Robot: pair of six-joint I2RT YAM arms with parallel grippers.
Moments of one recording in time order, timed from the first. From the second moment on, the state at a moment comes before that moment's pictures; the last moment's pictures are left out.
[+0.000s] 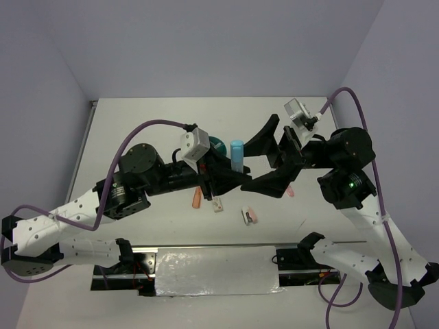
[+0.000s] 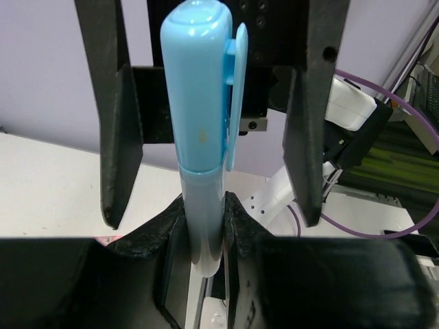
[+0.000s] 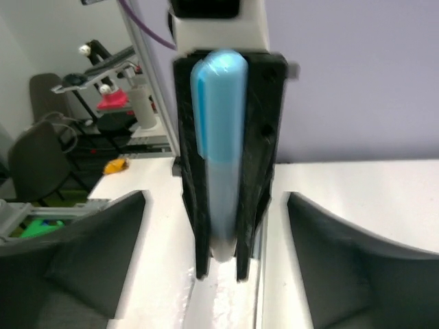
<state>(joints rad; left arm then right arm) -1.17 1.11 1.35 -0.06 0.21 -0.23 0.60 0.91 1.25 0.12 -1.05 0.55</state>
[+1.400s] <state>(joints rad) -1.16 1.13 1.38 -0.22 0.17 -0.19 0.56 1.02 1.45 -0.04 -1.00 0.60</state>
